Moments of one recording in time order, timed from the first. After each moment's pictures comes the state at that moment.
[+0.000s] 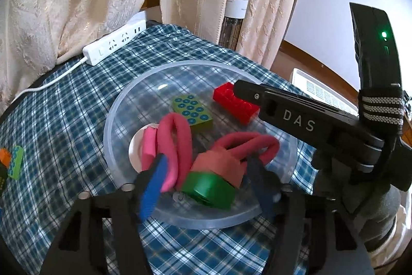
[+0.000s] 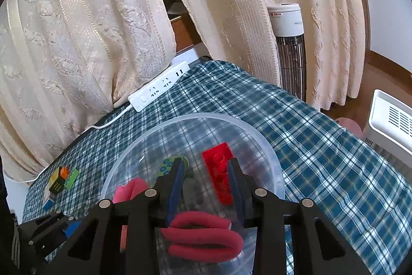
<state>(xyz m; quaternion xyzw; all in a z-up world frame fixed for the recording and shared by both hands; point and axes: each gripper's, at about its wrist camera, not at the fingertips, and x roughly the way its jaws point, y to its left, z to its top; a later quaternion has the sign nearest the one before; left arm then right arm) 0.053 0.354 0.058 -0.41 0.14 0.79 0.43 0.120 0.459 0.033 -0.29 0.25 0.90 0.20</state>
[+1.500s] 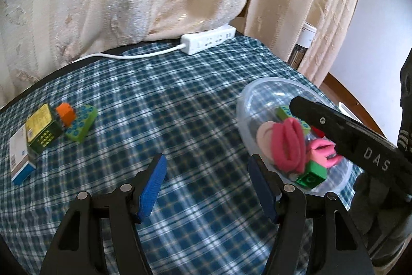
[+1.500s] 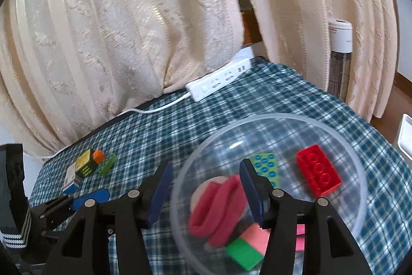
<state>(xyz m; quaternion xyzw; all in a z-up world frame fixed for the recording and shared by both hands) -0.005 0.232 0.066 -0.41 0.07 0.85 0.31 0.071 0.364 0.060 -0.30 0.20 0.93 0.12</state>
